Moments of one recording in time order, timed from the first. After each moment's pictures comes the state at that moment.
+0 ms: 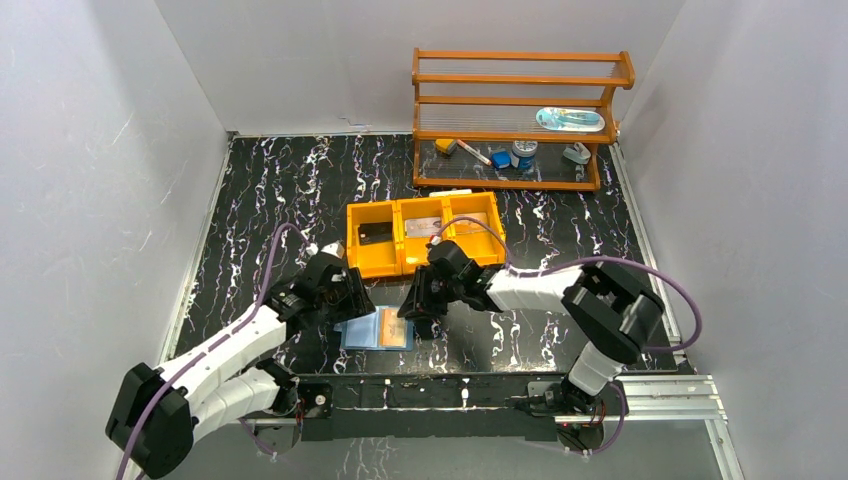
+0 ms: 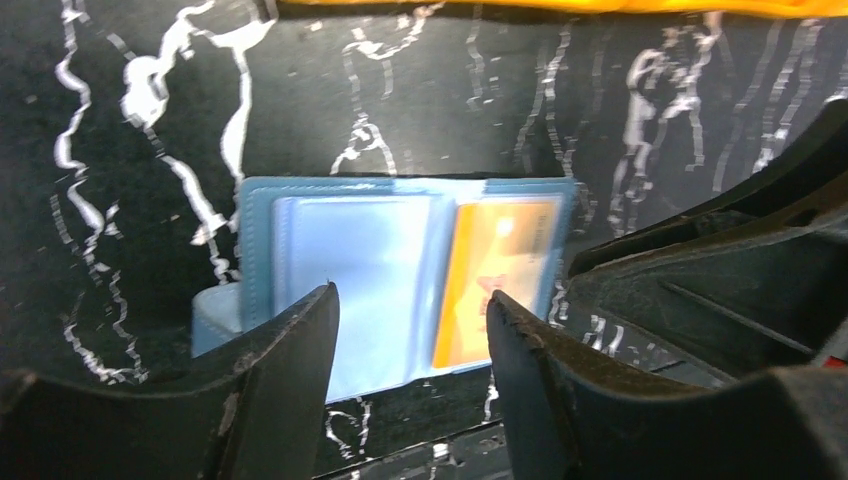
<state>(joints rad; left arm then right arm) -0.60 0.96 0.51 -0.47 0.01 -0.78 0.95 1.61 0.77 0.06 -0.31 1.07</state>
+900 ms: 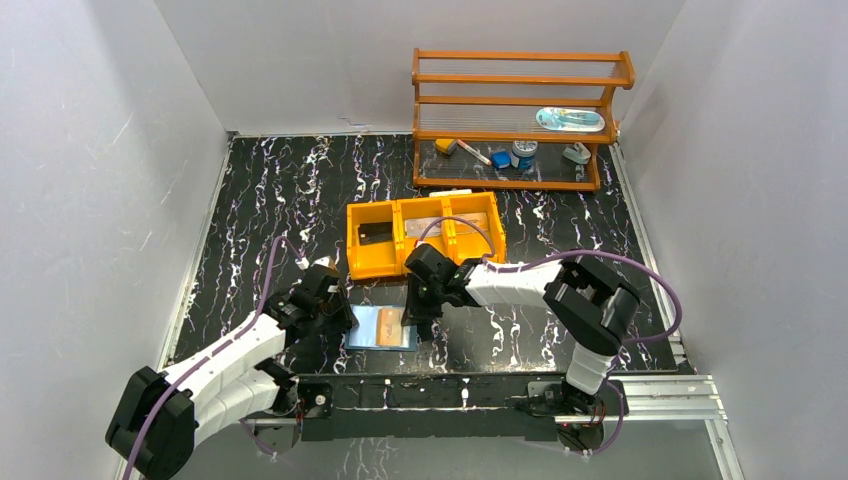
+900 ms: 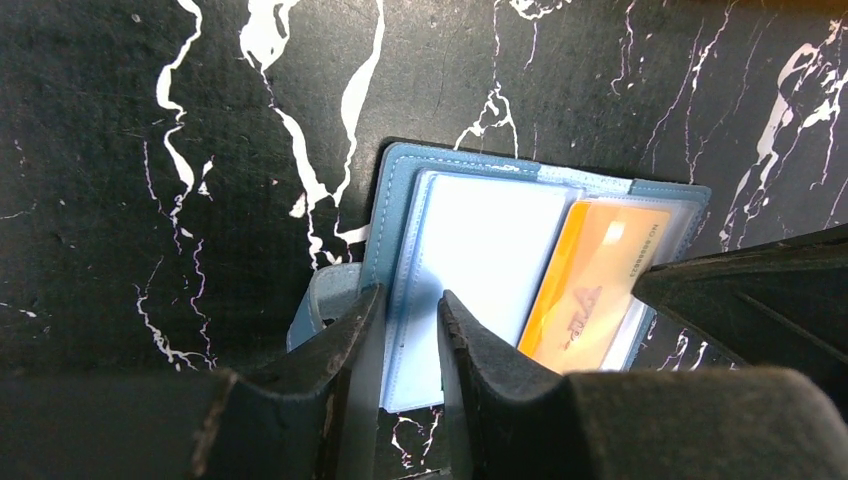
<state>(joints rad) -0.58 0.95 0.40 -0.48 -0.02 -0.80 1.03 1.74 0.96 -0.20 -0.19 0.99</state>
